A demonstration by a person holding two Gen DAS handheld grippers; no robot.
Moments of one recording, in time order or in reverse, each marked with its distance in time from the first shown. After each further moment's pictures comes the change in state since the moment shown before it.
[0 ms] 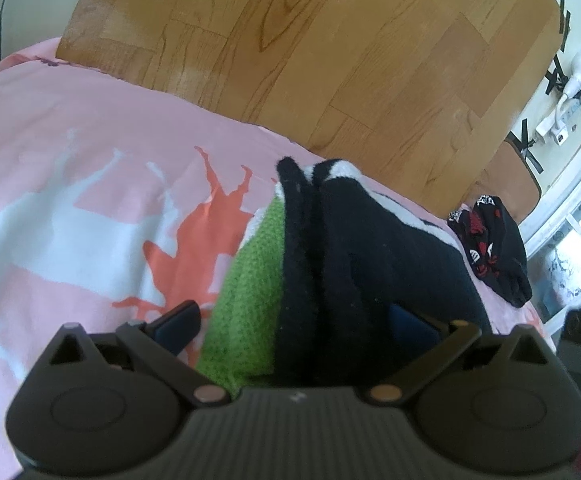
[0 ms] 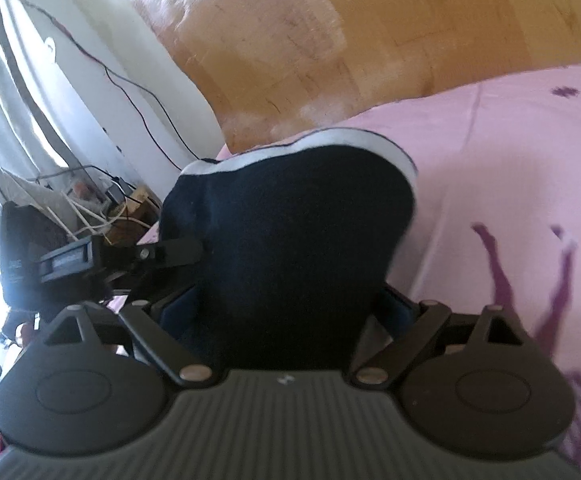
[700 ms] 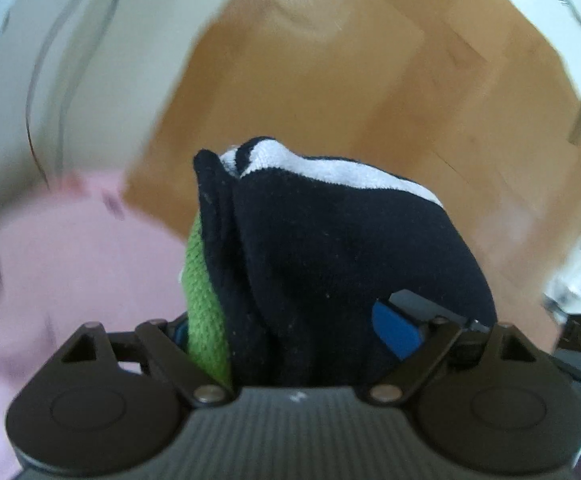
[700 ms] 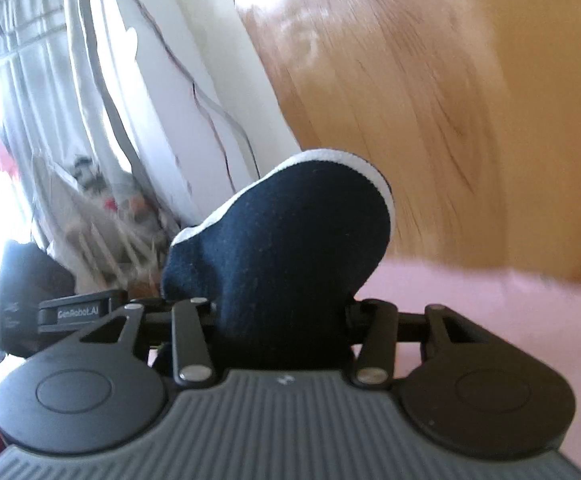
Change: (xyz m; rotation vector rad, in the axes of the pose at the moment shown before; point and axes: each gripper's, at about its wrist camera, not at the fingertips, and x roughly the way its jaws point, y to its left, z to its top) left arm -0.045 0.050 0.127 -0.133 -0.361 0.159; right arm 0.095 0.060 0.136 -0.272 -0.113 0.222
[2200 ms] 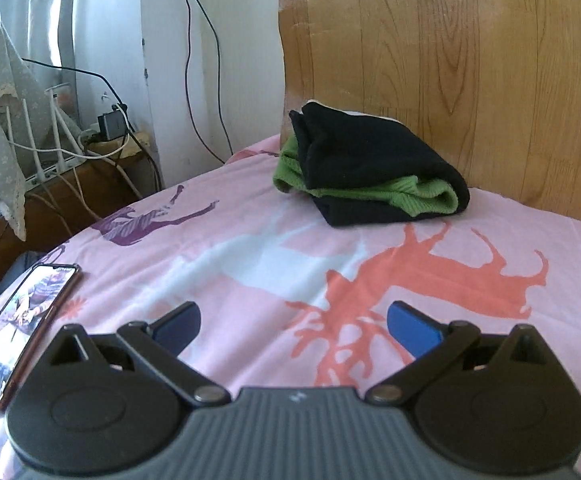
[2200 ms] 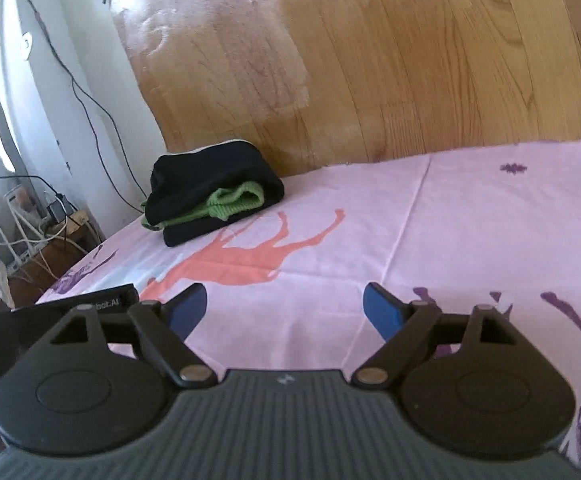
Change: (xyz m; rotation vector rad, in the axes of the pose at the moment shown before) left arm -0.027 -0.111 -0.182 0.245 -0.002 0.719; right arm -0.117 0.000 -0.140 0.135 -0.014 -0.466
